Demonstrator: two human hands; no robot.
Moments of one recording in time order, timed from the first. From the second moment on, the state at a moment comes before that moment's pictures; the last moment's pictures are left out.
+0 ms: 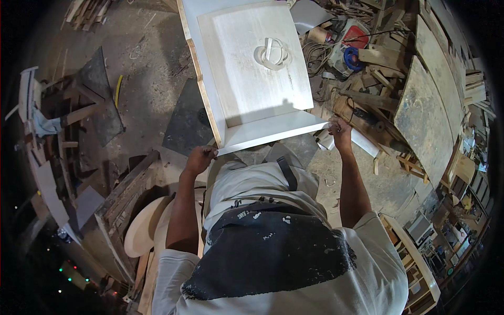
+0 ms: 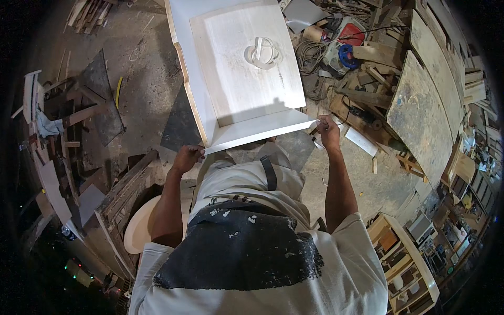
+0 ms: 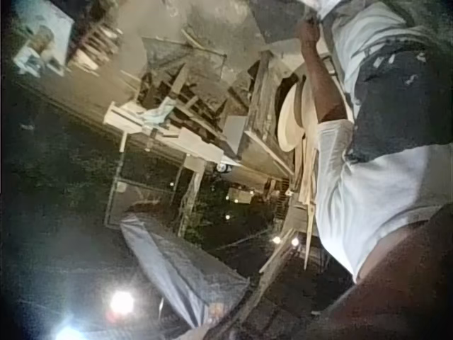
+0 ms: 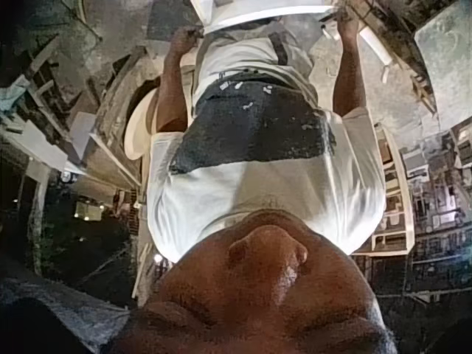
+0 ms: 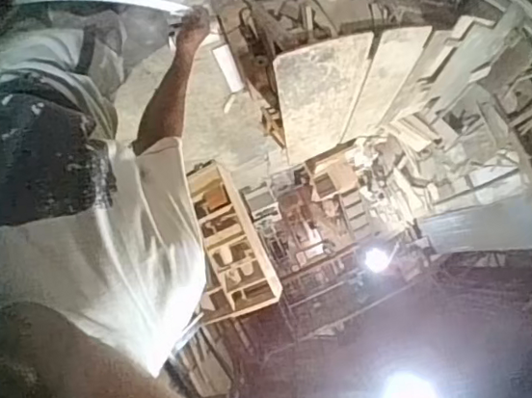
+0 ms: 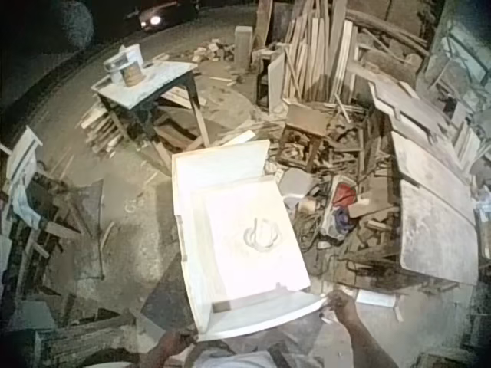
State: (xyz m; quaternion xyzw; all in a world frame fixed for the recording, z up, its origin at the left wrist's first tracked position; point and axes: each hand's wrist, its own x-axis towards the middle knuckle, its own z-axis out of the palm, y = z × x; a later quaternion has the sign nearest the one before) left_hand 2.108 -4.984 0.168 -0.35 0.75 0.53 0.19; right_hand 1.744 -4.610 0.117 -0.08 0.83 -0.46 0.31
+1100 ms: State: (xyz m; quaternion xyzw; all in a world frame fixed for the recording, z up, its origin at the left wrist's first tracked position) left_hand 2.108 -4.987 0.178 -0.37 0.74 0.52 0.21; right_hand 1.807 -4.708 0.183 -0.51 0.80 -0.23 0.22
